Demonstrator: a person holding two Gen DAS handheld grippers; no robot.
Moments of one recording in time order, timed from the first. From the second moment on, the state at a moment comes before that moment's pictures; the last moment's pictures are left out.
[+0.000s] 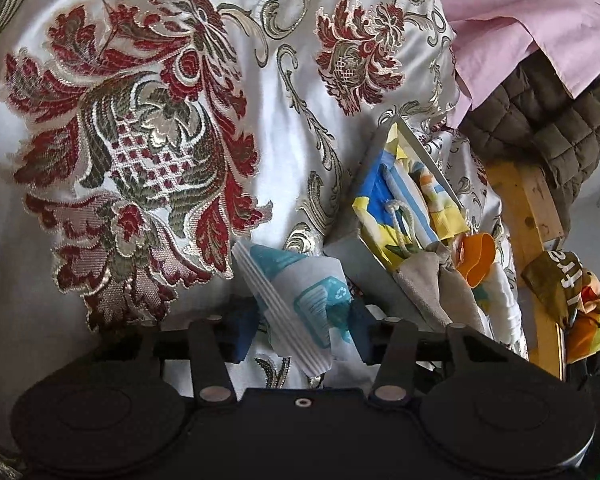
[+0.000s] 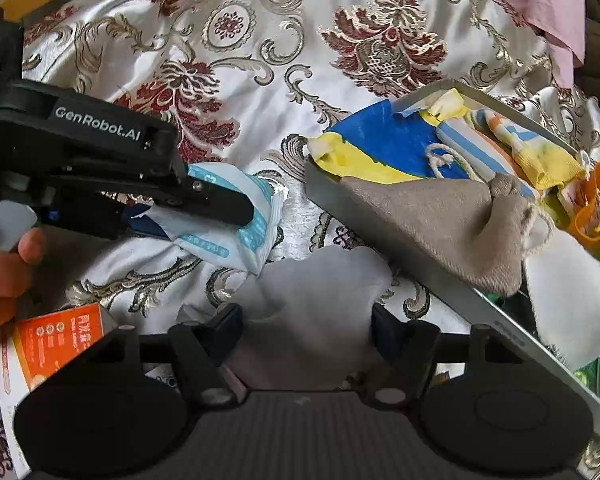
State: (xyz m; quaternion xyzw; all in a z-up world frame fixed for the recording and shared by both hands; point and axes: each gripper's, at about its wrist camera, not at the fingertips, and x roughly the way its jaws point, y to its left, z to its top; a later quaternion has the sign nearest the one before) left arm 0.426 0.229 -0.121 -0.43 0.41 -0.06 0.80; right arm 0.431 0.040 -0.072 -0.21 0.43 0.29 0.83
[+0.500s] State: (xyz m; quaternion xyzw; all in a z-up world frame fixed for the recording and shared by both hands) left arm 0.421 0.204 -0.093 -0.34 0.39 -0.07 0.85; right arm 0.420 0.020 -0.056 -0.20 0.39 0.29 0.85
